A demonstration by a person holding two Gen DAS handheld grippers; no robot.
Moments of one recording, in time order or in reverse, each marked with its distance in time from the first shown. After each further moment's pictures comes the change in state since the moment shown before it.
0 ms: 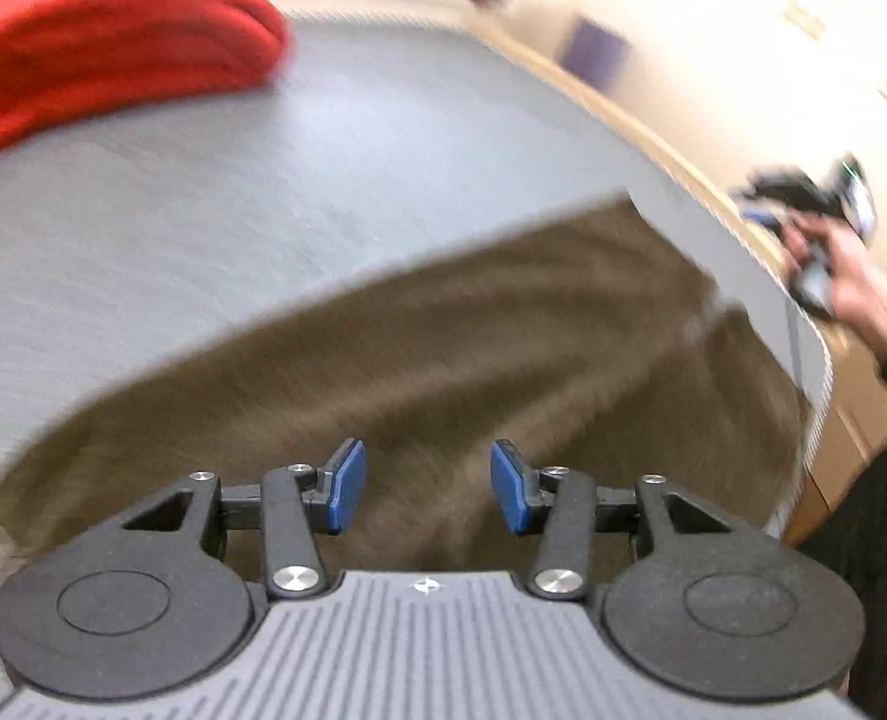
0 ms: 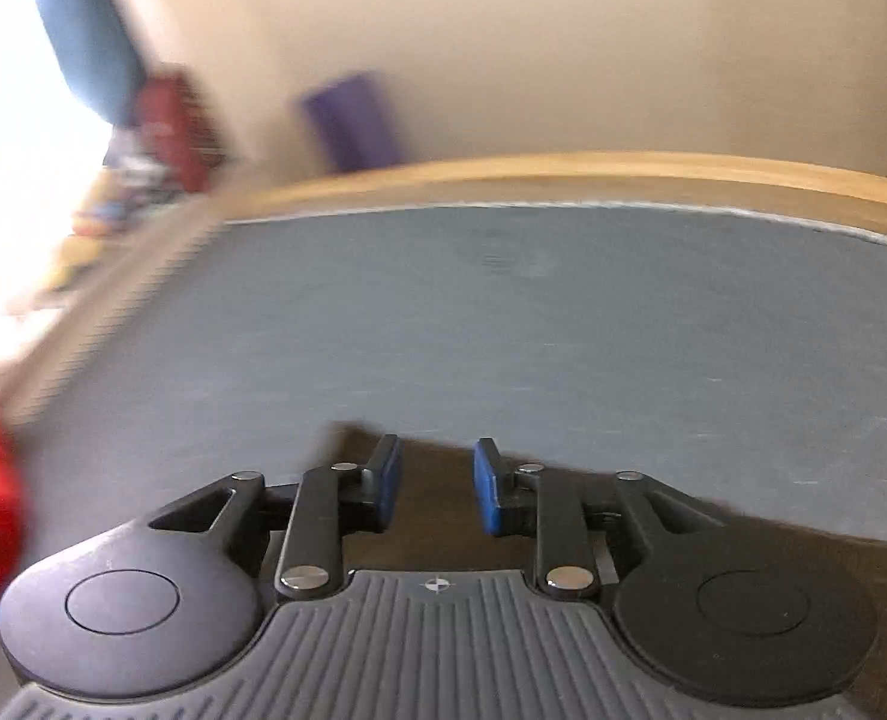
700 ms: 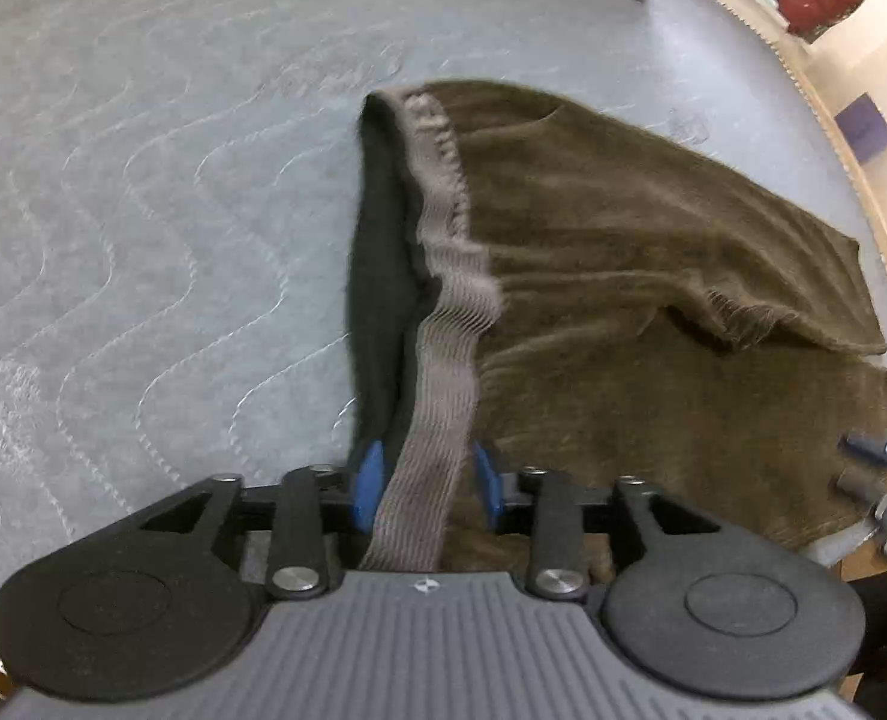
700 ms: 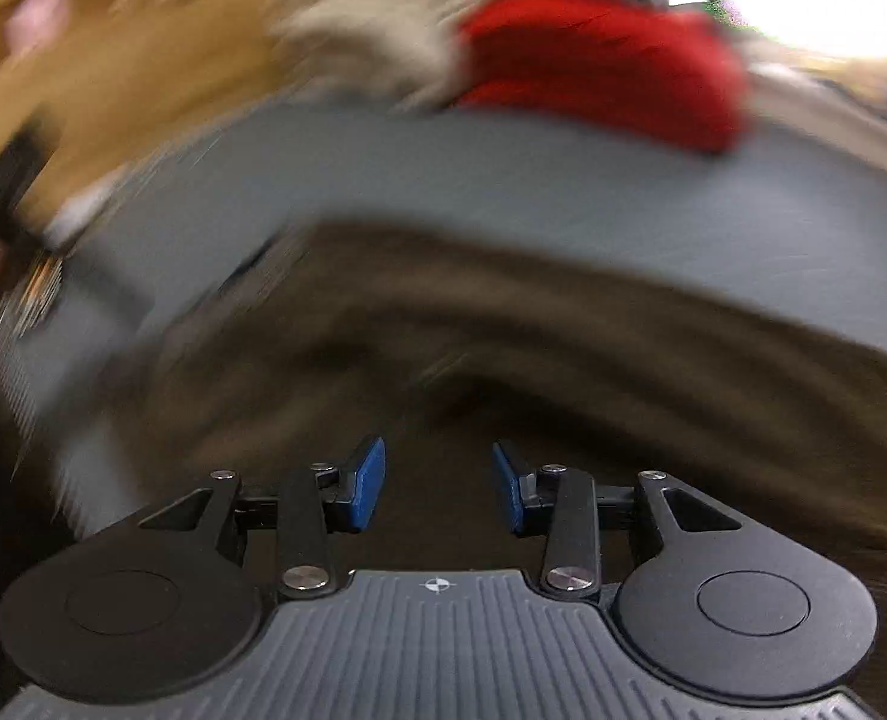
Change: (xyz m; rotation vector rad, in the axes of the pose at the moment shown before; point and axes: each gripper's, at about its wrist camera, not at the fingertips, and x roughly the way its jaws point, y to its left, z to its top) left arm -0.086 0.143 -0.183 -0.496 0.238 0.264; right arm -0.254 0.123 -0.332 -1.252 0.509 0.871
